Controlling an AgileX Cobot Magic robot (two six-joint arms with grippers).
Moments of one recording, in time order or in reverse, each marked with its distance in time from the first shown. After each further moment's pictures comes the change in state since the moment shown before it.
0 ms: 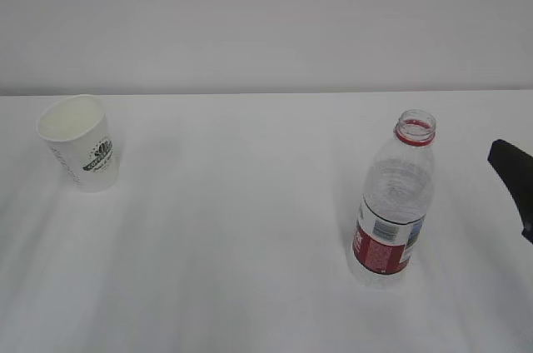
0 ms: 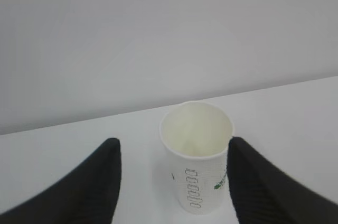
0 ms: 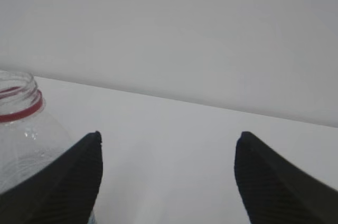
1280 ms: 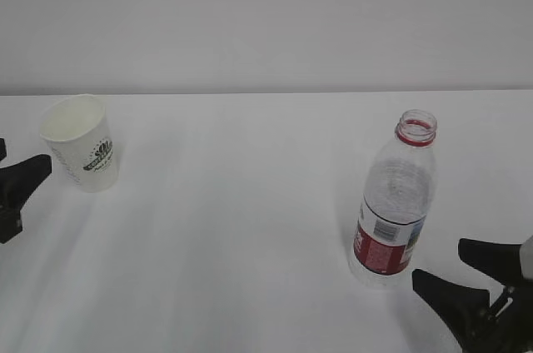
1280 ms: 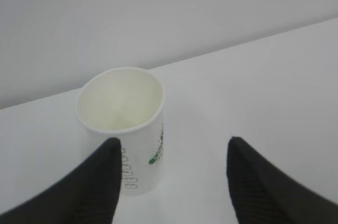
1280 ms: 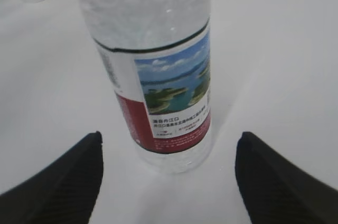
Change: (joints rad) left arm 0.000 0.306 0.000 0.250 -0.242 -0.090; right arm 0.000 0.594 0.115 -0.241 -0.398 -0.040
